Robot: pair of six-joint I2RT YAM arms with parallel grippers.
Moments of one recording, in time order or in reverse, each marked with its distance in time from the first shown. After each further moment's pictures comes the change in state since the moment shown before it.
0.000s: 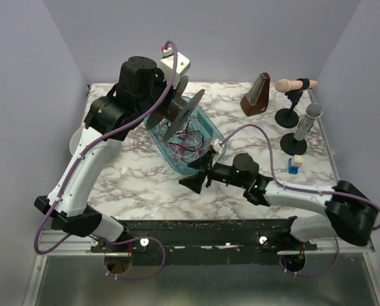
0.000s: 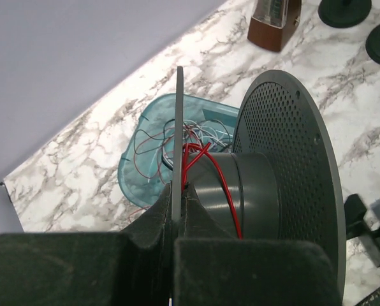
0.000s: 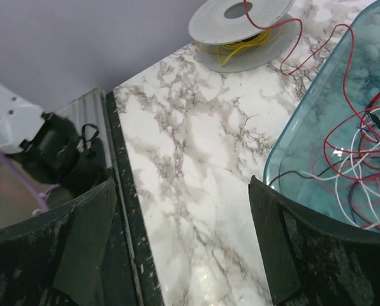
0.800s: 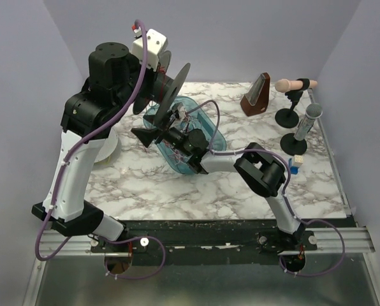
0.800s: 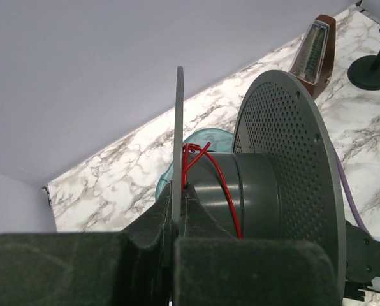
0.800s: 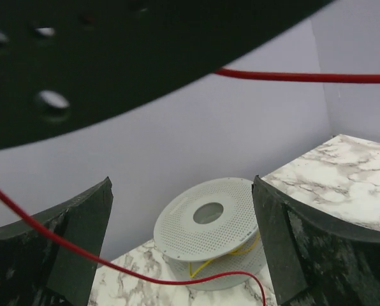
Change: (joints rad) left arm 0.088 0.016 0.230 -0.028 -0.029 0.003; right arm 0.003 0.951 0.804 0.650 0.172 0.103
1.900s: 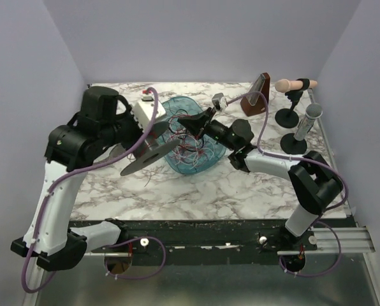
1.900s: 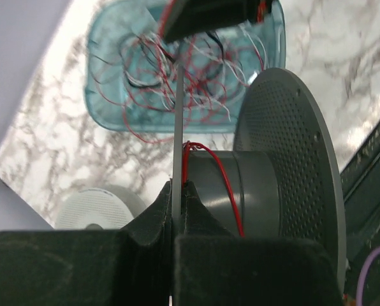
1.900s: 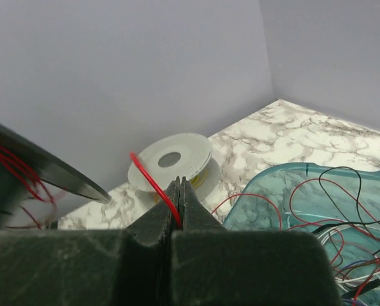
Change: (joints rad) left arm 0.112 -0.296 -0.361 -0.282 0.405 0.317; right arm -0.234 -0.452 -0.413 -0.151 -0.179 -0.004
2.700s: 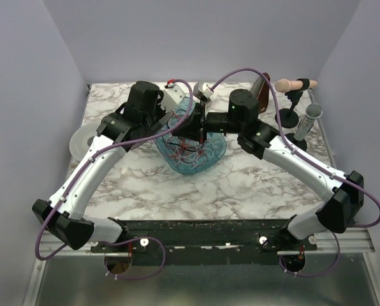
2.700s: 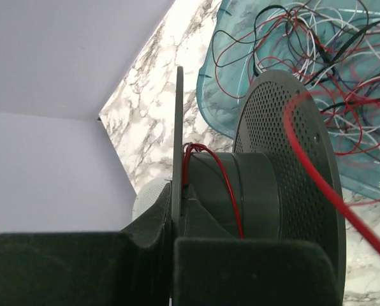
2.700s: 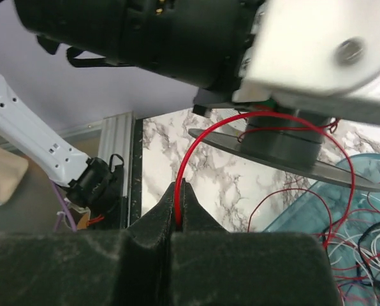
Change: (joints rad) left arm -0.130 0.142 -0.333 0.476 -0.631 0.072; right arm 0.055 -0.243 0.420 -1.061 -0.406 -0.289
